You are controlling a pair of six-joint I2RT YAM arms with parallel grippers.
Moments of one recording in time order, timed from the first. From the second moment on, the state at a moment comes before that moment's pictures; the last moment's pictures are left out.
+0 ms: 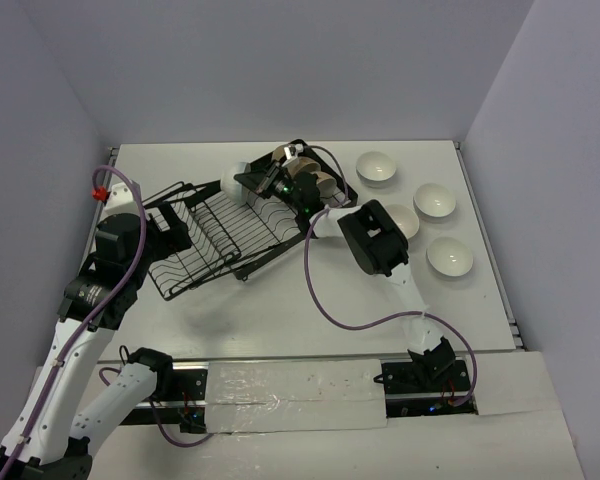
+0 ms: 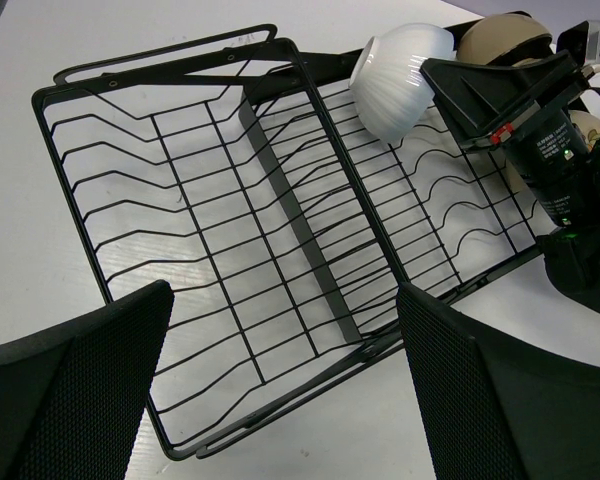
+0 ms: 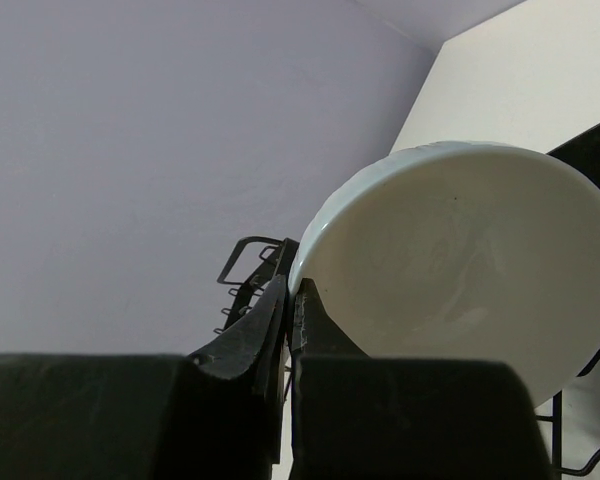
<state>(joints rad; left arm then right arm) -0.31 0.74 0.97 -0.68 -0.31 -0.44 0.58 2.49 1.64 1.05 -0.36 1.20</state>
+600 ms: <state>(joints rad) -0.31 0.74 0.97 -0.68 -0.31 -0.44 0.58 2.53 1.62 1.17 -0.35 1.28</state>
